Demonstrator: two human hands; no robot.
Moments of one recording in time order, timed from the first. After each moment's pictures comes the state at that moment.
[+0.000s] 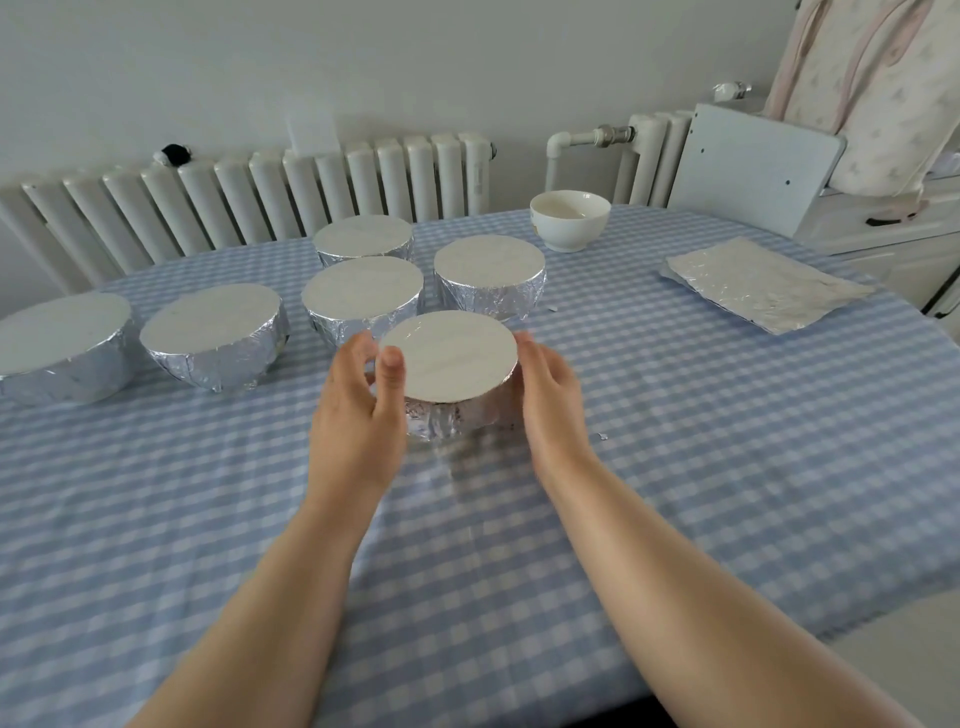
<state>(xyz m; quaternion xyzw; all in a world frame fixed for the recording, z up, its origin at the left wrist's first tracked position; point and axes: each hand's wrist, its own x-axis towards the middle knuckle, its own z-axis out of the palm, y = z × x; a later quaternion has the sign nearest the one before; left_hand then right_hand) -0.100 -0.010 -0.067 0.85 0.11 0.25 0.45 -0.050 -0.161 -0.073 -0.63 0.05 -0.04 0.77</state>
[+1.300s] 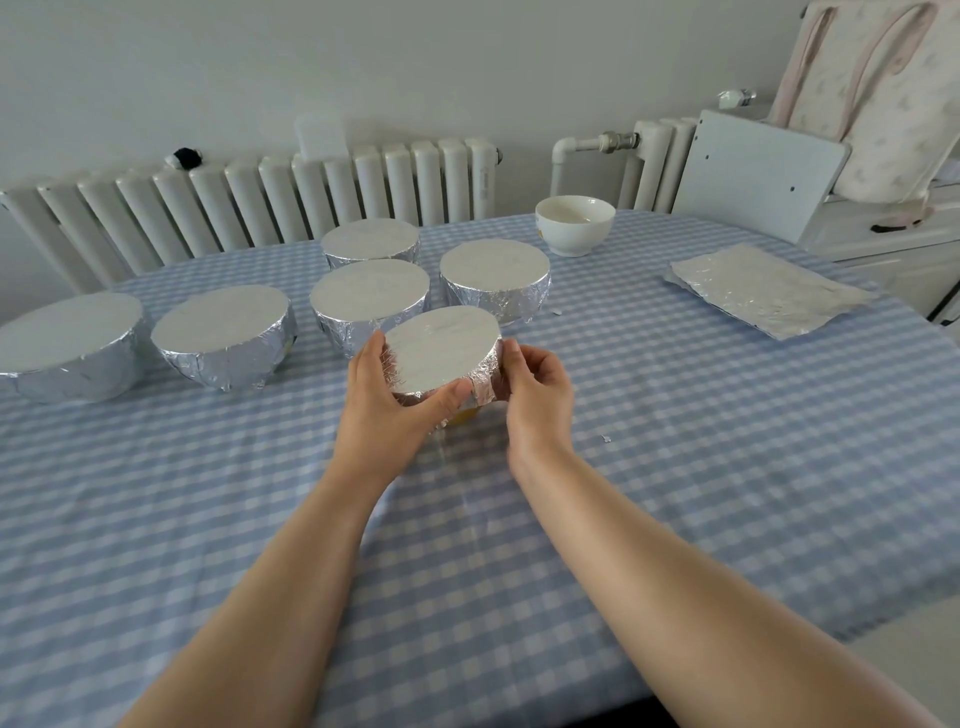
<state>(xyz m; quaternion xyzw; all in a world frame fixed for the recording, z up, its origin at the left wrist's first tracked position) -0.081 -0.006 -0.079 0.84 0.08 0.19 0.51 -0.045 -0.138 -0.079 -0.55 0.11 -0.07 0.82</state>
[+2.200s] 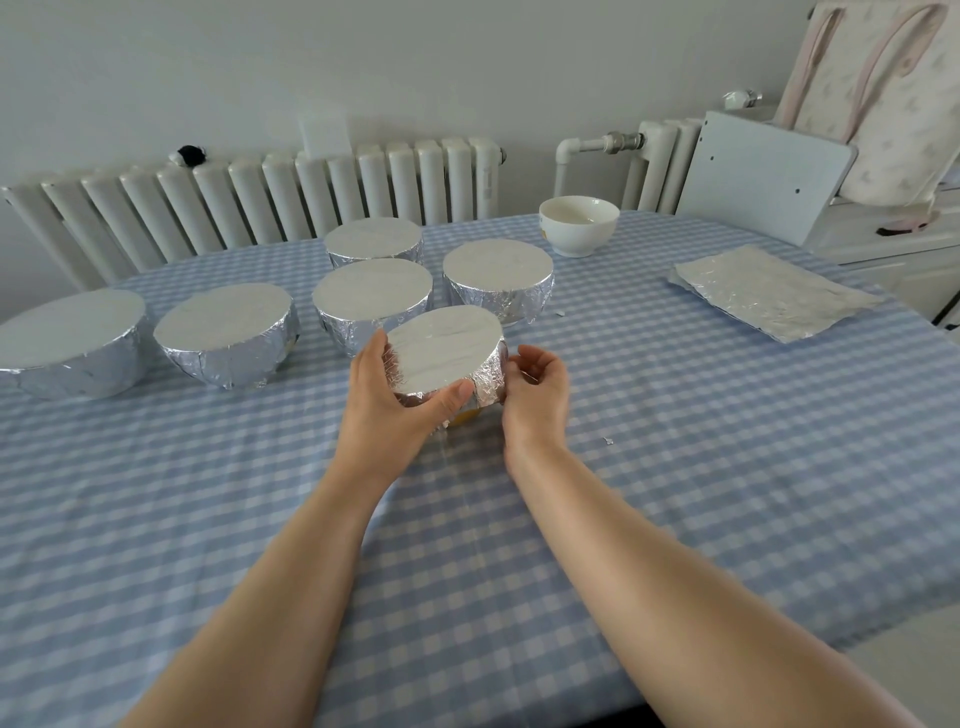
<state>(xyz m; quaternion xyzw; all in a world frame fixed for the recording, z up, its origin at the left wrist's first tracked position) -0.079 -0.006 -0.084 0.83 0.07 0.20 0.52 -0.032 -0.131 -0.089 -0.58 0.15 -0.08 0.80</state>
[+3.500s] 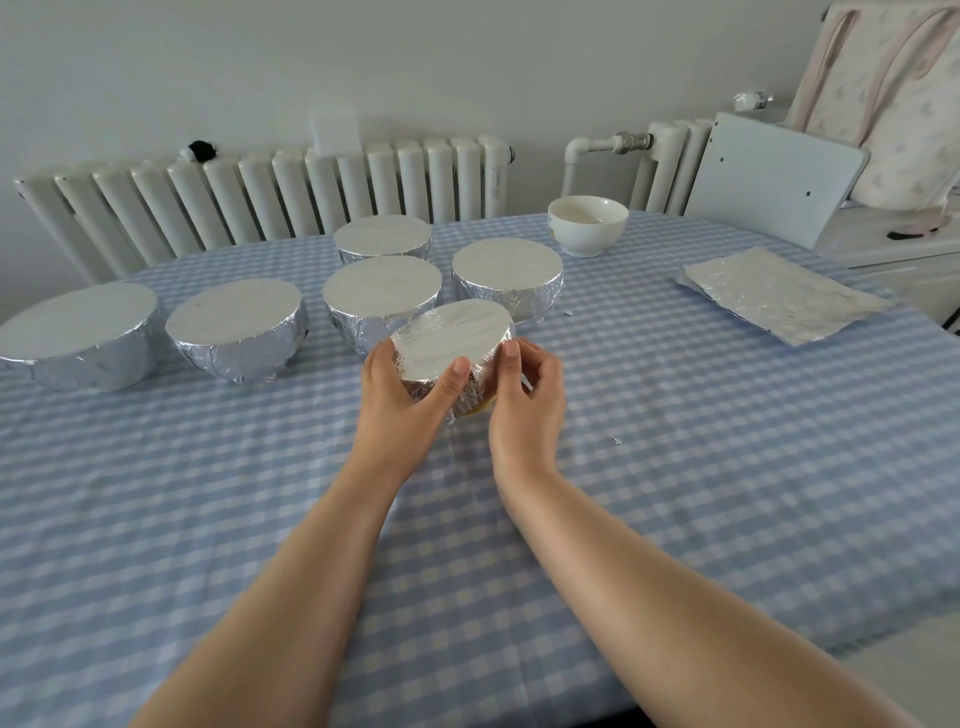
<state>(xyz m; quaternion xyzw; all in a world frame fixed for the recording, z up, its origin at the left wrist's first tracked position) -0.064 -0.002 -0.097 0.78 0.07 0.20 0.59 -0.065 -0.118 -0.077 -0.61 0.08 -0.16 0.77</state>
